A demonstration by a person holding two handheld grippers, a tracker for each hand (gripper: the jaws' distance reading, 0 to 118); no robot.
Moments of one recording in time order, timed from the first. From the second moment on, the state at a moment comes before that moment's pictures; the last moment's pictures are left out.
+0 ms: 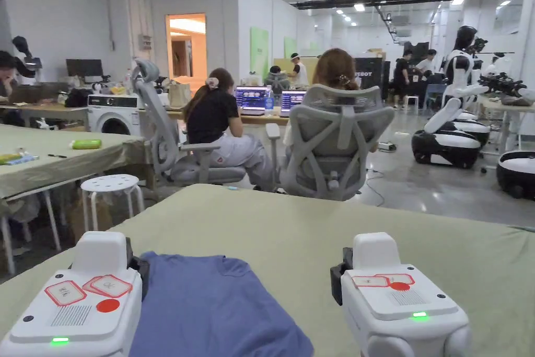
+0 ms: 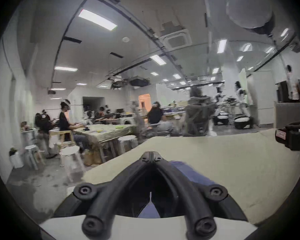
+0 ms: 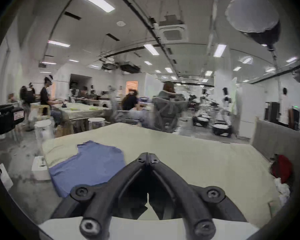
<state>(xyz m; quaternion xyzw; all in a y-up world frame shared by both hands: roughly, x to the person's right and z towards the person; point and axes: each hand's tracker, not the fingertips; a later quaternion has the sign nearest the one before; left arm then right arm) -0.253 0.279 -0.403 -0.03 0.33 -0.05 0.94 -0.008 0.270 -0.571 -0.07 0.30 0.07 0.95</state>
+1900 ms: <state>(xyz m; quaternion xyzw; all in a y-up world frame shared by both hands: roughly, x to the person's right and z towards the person) -0.029 0.281 -0.853 -0.26 -0.19 0.00 0.95 0.200 0.258 -0.709 -0.14 0.08 0.06 0.98</state>
